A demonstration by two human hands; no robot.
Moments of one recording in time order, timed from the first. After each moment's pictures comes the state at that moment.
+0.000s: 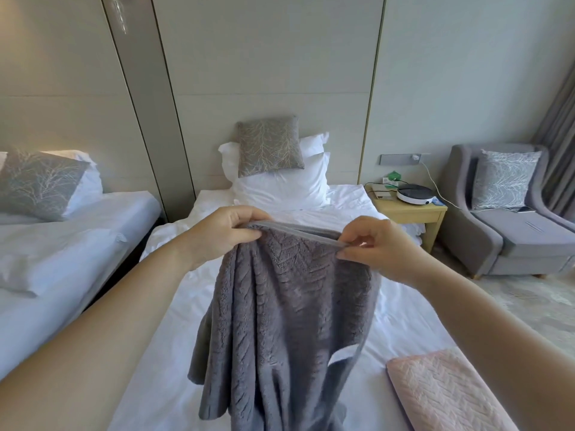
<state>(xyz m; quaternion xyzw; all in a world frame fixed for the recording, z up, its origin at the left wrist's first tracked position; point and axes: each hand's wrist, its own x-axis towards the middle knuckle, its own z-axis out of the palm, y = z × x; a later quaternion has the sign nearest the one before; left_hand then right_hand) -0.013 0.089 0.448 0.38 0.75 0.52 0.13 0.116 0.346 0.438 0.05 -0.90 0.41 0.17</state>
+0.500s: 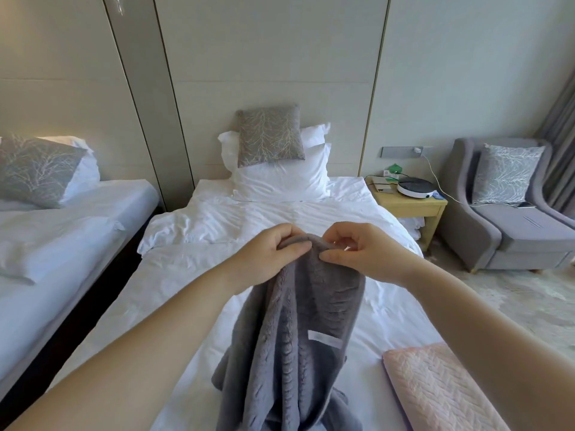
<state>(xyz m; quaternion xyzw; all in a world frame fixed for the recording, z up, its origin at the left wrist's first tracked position) 0.027 0.139 0.410 0.38 0.75 0.53 0.14 0.107 0.332 0.428 0.09 -0.90 0.42 0.08</state>
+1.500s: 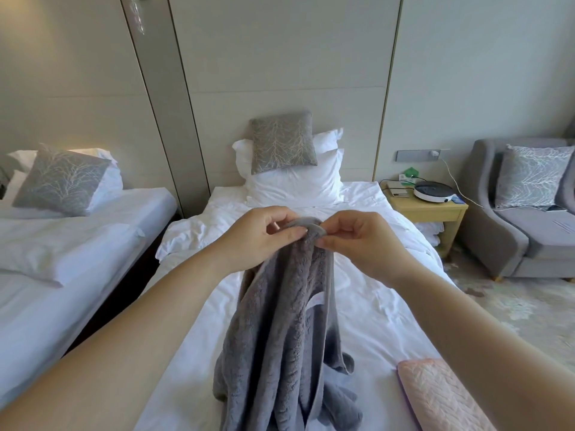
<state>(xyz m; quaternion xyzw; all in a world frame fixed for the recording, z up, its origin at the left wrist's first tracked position) 0.025 0.125 0.449 0.42 0.79 0.44 0.00 0.101 0.315 0.435 0.11 -0.79 0.58 0.15</state>
